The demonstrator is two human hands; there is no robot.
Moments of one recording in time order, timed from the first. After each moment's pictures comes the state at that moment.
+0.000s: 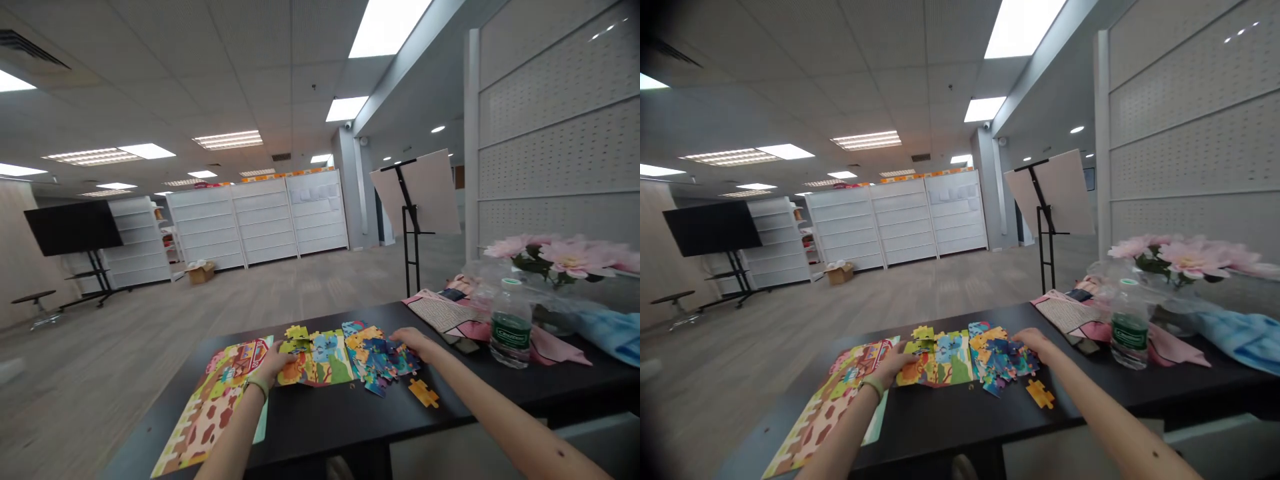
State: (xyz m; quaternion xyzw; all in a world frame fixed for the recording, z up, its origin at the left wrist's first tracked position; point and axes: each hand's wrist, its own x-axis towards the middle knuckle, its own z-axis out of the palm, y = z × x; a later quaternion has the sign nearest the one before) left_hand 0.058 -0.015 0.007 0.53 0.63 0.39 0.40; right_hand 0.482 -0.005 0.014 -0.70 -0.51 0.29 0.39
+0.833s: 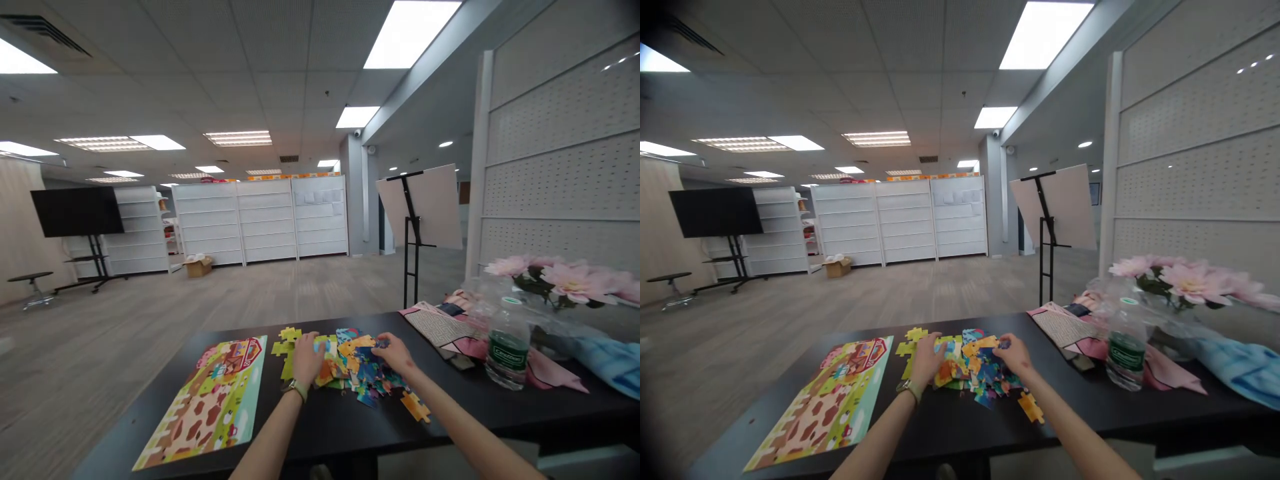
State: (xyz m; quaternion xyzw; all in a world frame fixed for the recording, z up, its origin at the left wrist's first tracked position) left_hand 0.170 -0.030 0.021 0.69 0.62 0.33 0.15; right_hand 0.446 -0.017 0.011 -0.69 -0.64 0.18 0.30
